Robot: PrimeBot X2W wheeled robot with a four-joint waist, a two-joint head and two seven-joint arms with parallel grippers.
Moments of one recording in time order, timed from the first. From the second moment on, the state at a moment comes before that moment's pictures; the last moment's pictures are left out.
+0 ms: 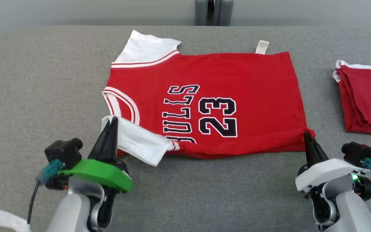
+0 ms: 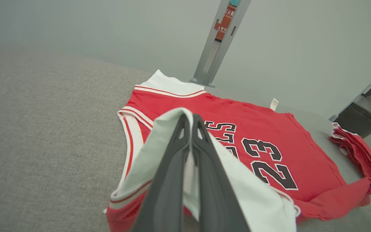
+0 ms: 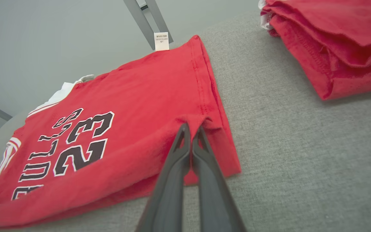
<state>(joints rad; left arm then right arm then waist) -0.19 0.13 -0.24 0.13 -0.53 -0.03 -0.06 -0.17 -0.05 -0.07 0.36 0.41 0.13 -0.08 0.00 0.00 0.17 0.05</state>
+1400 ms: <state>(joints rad) -0.27 0.17 -0.22 0.41 -0.60 -0.01 -0.05 -0.20 -0.05 -0.13 0.34 0.20 0.13 -0.09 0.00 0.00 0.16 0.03</state>
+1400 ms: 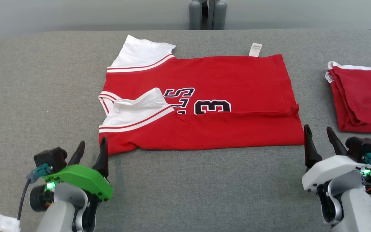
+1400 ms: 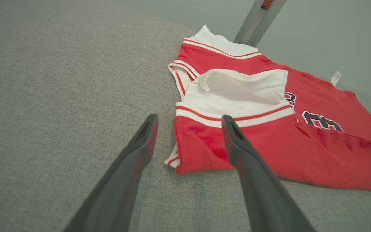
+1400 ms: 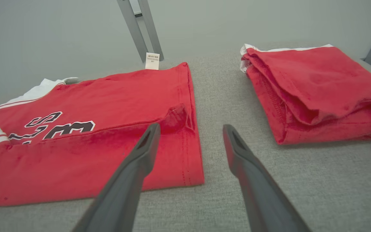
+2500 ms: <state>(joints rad) -0.31 0.12 -0.16 0.49 -0.79 -0.01 0.05 -0.34 -0.05 -0.06 0.56 0.29 0.13 0.00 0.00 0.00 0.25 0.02</state>
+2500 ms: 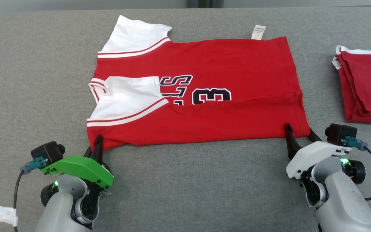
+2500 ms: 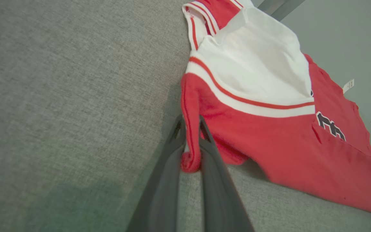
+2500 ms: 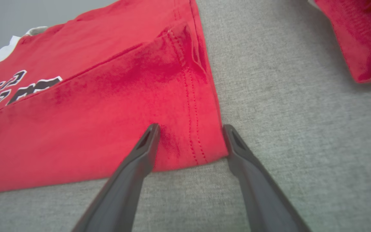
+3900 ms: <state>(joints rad) 0.07 0.27 -0.17 0.02 -0.75 0.08 0.16 0.00 -0.05 -0.18 0.17 0.31 0.13 0.10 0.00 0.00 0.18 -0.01</state>
